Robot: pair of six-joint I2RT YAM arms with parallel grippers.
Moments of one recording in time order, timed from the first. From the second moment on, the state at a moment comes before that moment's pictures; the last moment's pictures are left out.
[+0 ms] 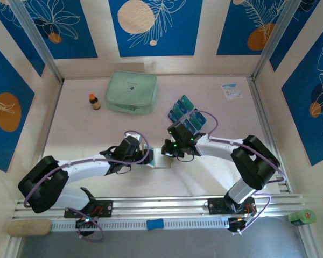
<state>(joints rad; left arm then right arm) -0.79 1.34 0.52 -0.02 -0.05 -0.65 0.75 1.60 0.82 -0.22 -0.26 0.87</state>
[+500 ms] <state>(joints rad) -0.79 1.24 0.51 -0.11 -0.12 -0.65 0.77 1.63 0.83 -0.21 -0.30 0.87</state>
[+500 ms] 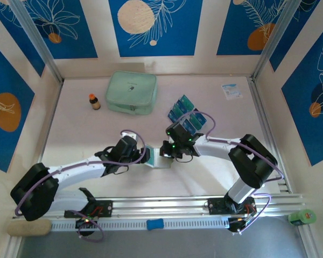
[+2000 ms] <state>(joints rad) -0.77 1.26 0.45 -0.17 -0.22 -0.73 0.83 1.78 0.92 -0.12 -0.34 0.90</state>
